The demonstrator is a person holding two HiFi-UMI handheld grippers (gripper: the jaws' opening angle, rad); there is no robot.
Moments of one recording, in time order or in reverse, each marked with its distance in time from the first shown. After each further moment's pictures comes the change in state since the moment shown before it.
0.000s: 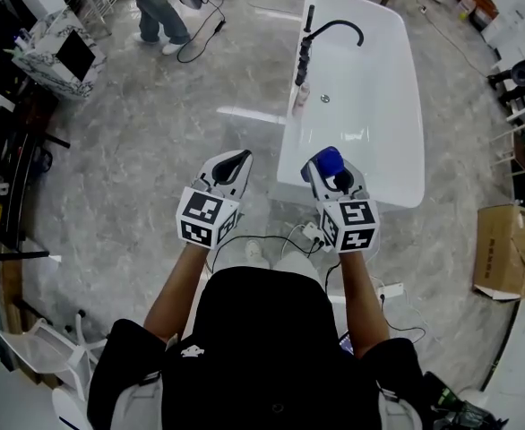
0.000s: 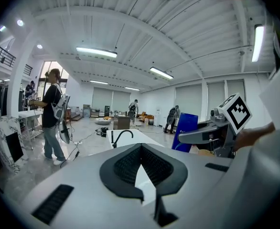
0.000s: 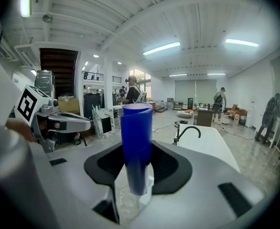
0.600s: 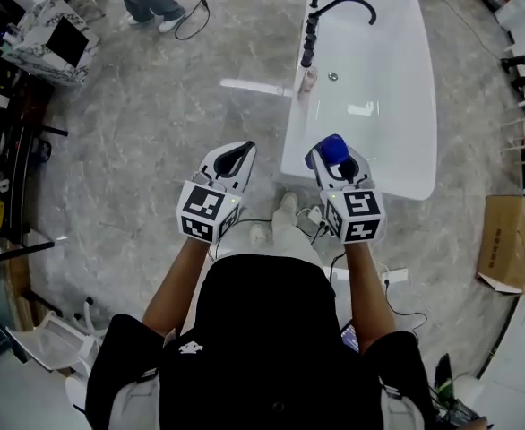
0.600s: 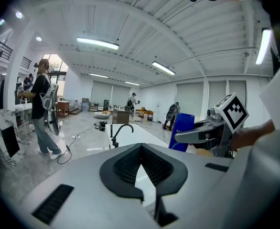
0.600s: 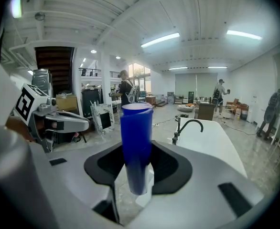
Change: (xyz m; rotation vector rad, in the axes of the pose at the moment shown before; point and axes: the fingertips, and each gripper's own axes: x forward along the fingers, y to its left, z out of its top) left arm 0.058 0.035 -0.023 -0.037 0.063 -0.023; right arm 0.067 -0.030 -0.017 0.022 0.075 0.010
